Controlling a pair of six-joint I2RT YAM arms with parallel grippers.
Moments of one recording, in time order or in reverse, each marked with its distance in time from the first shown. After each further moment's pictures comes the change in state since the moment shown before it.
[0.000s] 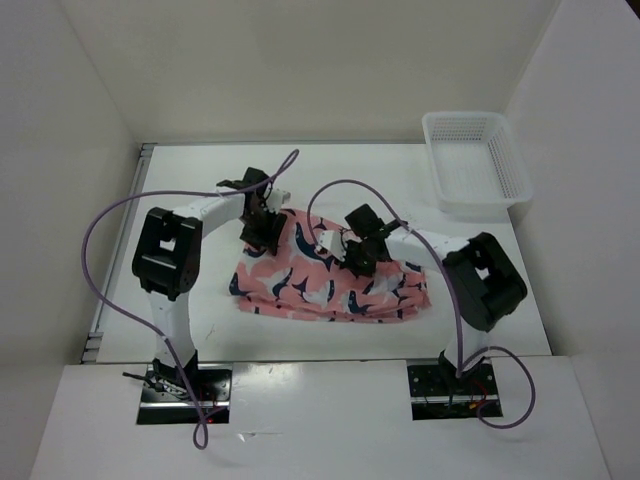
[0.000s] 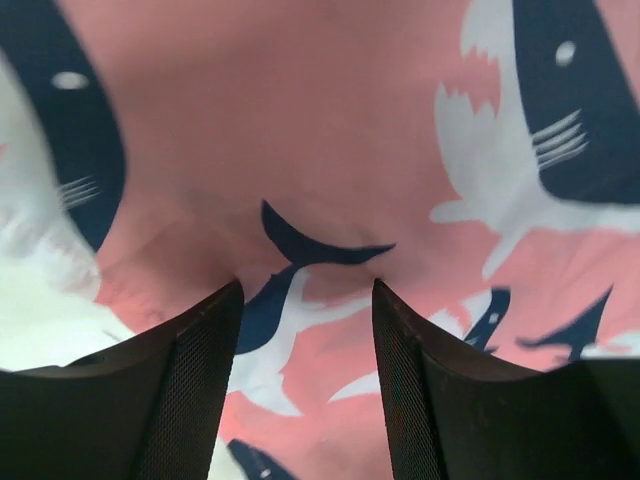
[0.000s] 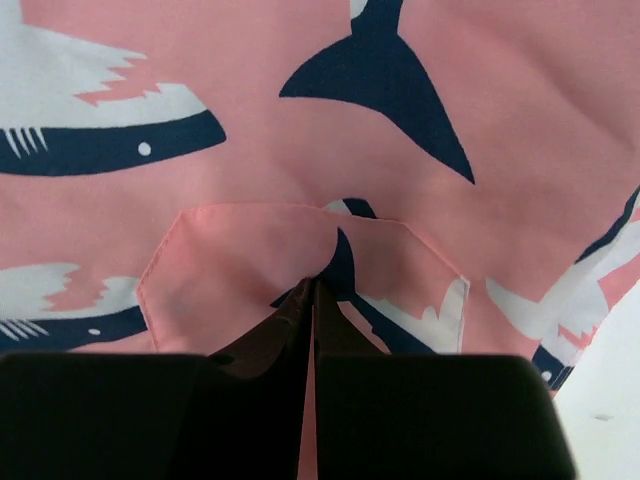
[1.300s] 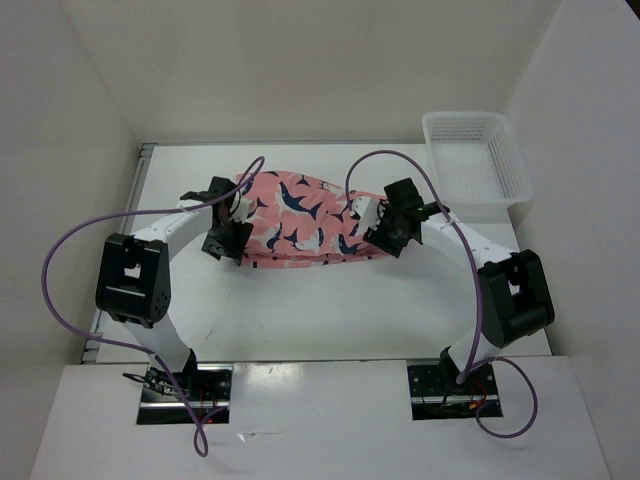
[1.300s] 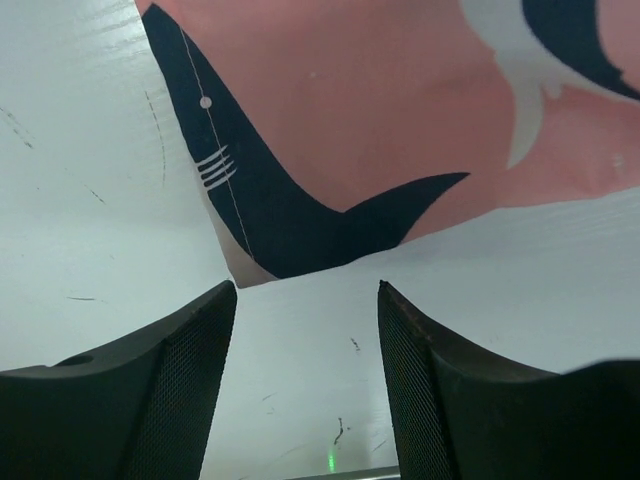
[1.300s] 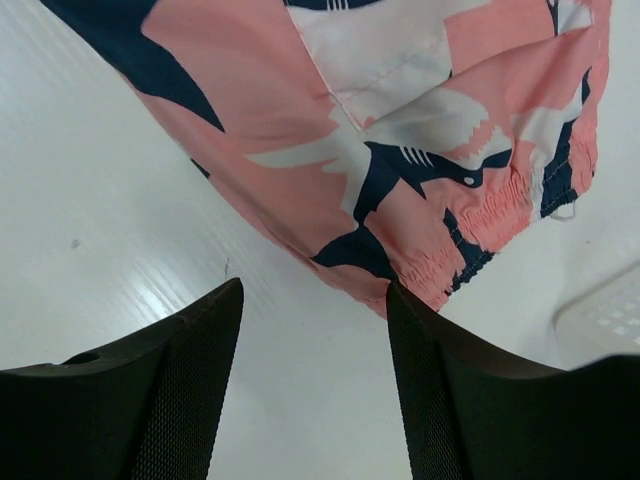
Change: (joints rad) left arm 0.136 -0.243 -0.165 -0.074 -0.176 0.007; right arm -0.220 -0.123 0.112 -0.069 0.160 -0.001
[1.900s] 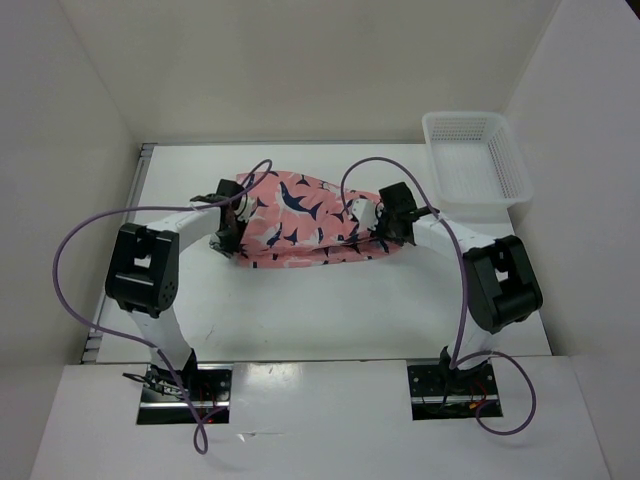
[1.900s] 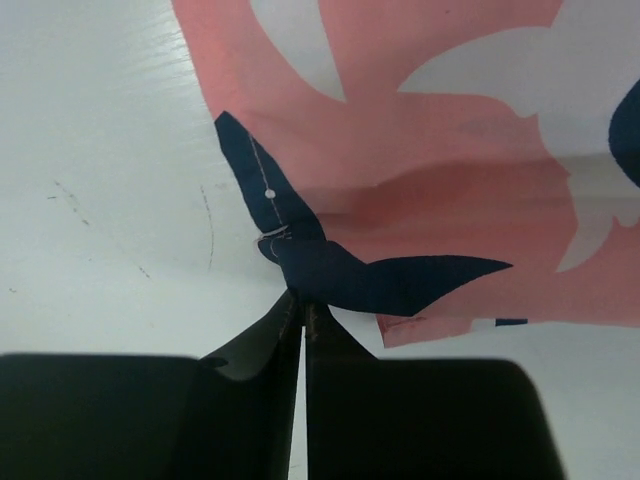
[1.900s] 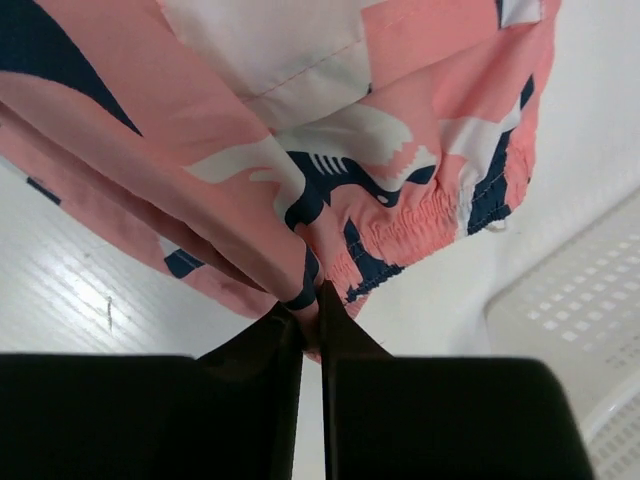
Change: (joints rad) left arm -0.017 0.076 -0.039 0.177 -0.140 0.001; right arm 0.000 0.103 -0.046 0.175 0.180 -0.120
